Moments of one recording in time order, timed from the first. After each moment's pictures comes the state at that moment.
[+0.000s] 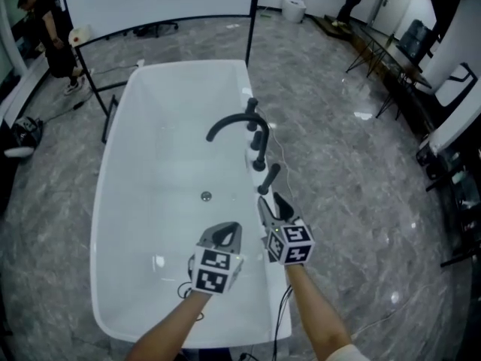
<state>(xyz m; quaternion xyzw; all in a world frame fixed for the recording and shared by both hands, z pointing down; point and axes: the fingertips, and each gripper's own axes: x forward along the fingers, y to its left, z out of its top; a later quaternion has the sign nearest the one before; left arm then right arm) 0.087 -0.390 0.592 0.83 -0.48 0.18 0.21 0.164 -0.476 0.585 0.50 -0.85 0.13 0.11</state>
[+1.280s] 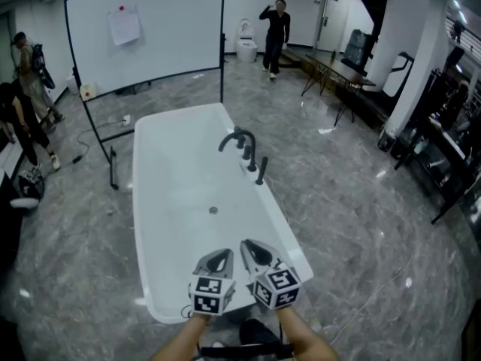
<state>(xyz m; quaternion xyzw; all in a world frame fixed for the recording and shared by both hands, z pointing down) -0.059 -0.071 0.463 0.88 -0.44 0.13 0.14 -0.016 -0.076 0.416 0.51 -0.85 0.12 0.02</state>
